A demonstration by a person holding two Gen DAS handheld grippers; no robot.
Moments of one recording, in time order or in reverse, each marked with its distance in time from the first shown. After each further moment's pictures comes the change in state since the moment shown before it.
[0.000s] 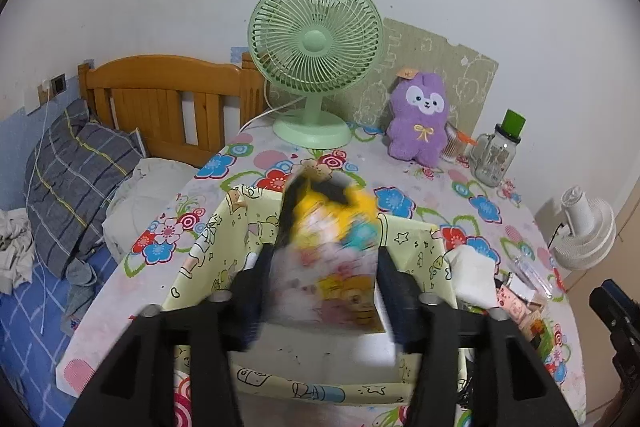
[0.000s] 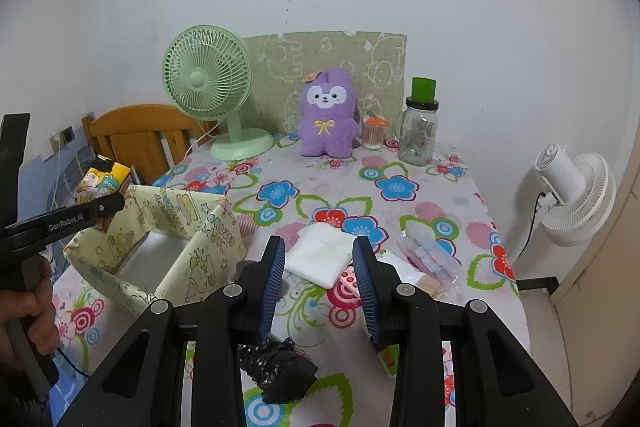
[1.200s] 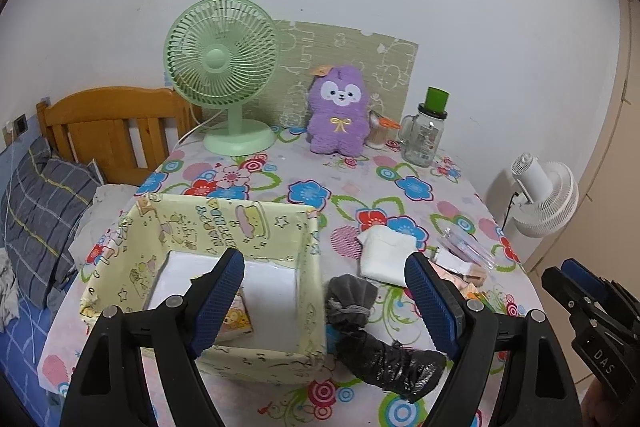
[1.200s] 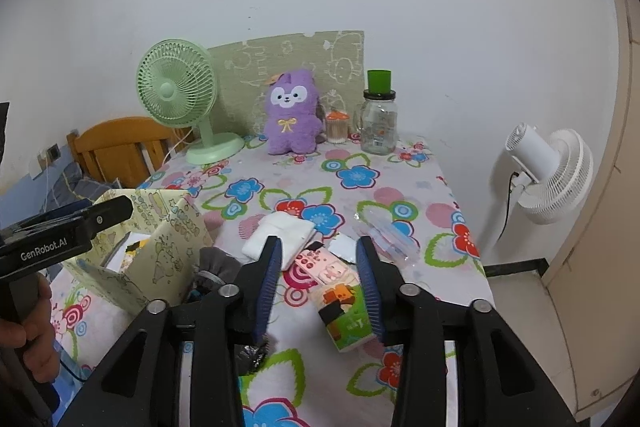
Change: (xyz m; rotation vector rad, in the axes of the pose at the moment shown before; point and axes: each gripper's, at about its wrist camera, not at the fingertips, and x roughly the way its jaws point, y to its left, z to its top) left arm -0.030 -0.085 -0.020 0.140 -0.019 -0.119; right arm -0.027 -0.049 -0.021 0.083 -0.012 -0.049
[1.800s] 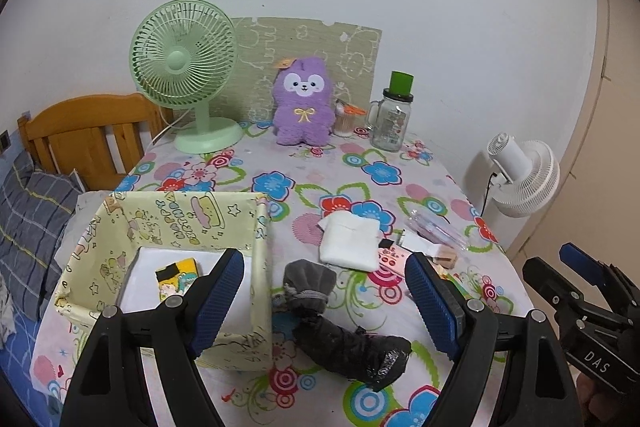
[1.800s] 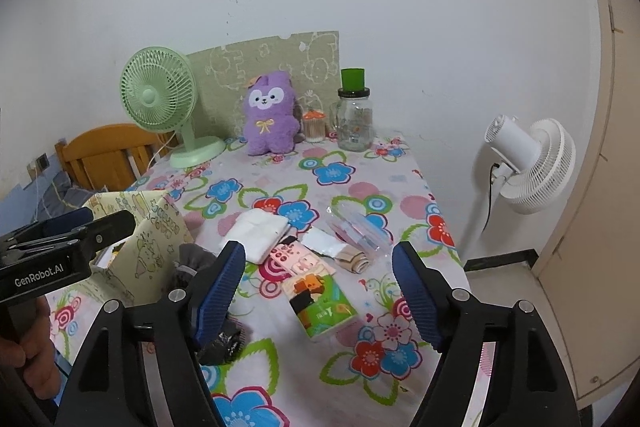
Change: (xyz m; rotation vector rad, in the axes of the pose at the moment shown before) left arm -0.002 -0.038 -0.011 0.068 0.022 -0.058; right arm -0.012 -0.021 -0.009 0.031 -0.006 -0.047
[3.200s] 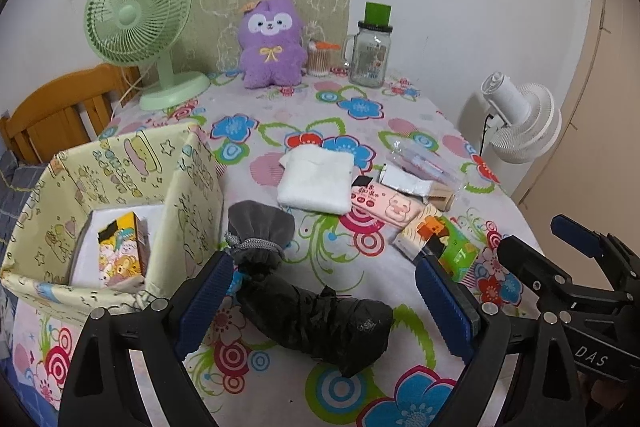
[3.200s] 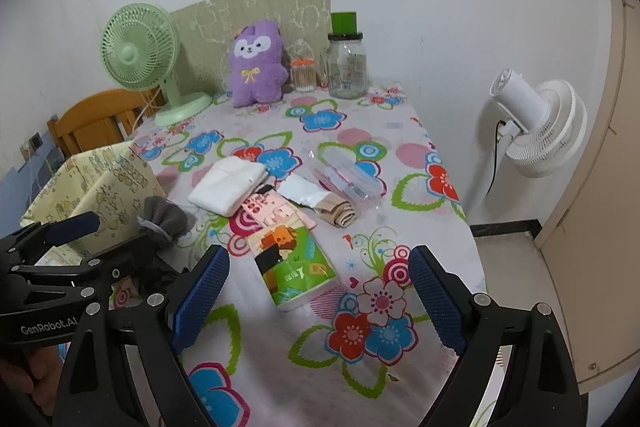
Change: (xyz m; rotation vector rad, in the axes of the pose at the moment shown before) left arm 0.050 -0.042 -0.035 0.069 0.161 -0.011; right arm 0.047 -0.025 -0.029 0.009 0.149 0.008
